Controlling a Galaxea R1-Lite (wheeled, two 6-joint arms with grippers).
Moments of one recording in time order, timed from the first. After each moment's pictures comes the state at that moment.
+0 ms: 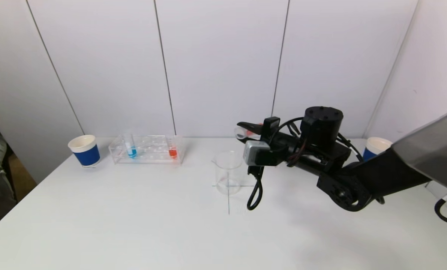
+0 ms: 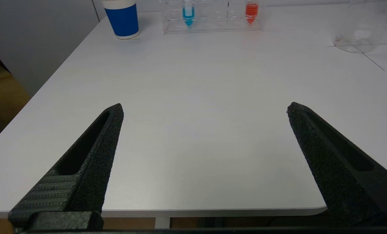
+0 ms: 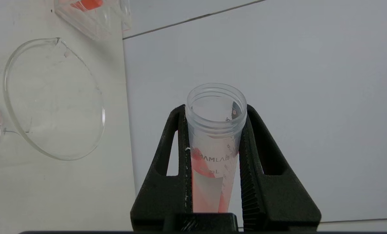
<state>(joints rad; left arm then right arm) 0.00 0.00 -0.04 0.08 0.00 0.02 0.51 2.11 -1.01 -1.07 0.34 -1.29</state>
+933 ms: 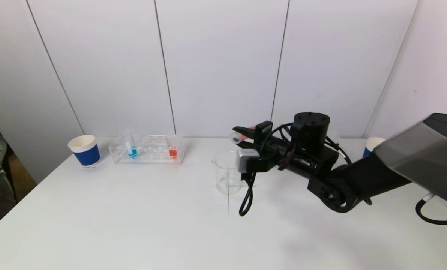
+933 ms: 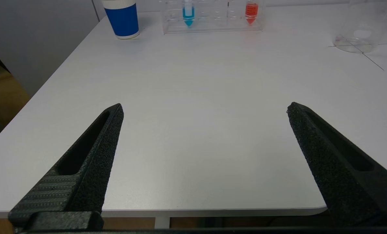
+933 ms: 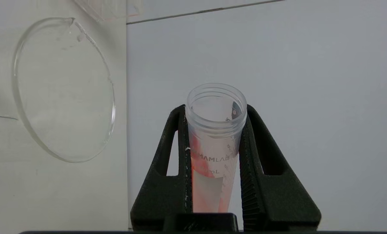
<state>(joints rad) 0.00 0.00 -0.04 0.08 0.00 0.02 0.53 2.16 -1.04 -1.07 0.29 -1.41</state>
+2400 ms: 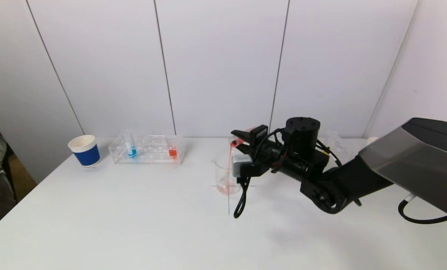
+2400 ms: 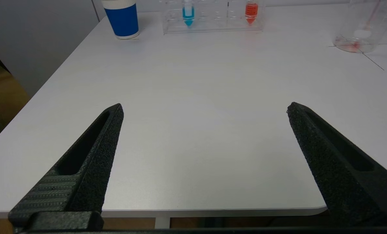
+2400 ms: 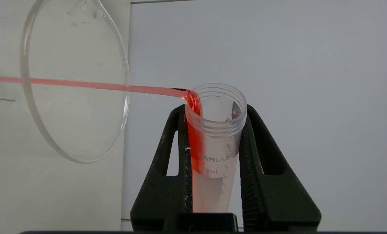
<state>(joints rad) 0.00 0.00 -0.04 0.08 0.00 0.02 0.54 2.21 -1.07 -1.07 0.23 -1.50</state>
